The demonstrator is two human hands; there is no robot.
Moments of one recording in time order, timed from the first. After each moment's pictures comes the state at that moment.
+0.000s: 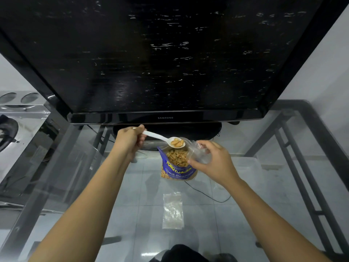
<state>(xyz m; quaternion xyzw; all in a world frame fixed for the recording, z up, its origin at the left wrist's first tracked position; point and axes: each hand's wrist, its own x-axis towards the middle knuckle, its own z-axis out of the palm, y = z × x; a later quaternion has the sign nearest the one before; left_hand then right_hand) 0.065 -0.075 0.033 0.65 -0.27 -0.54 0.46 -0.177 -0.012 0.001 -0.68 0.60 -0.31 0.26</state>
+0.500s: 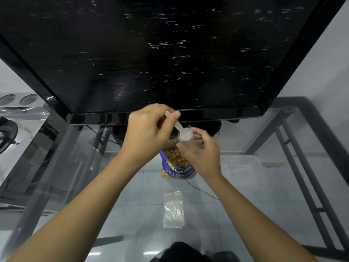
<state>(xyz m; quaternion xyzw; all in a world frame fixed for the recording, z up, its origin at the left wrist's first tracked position) 0.011 -0.023 0.125 0.50 -0.75 -0.06 0.43 -0.137 -0.017 0.006 -0.56 0.57 -0.50 0.32</state>
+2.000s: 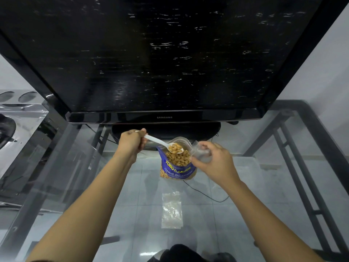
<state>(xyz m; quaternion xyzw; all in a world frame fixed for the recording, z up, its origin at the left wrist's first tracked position) 0.061 -0.077 0.016 0.69 -0.27 -0.52 0.42 -0.178 -0.007 0.001 -0.66 0.64 -0.31 0.24</state>
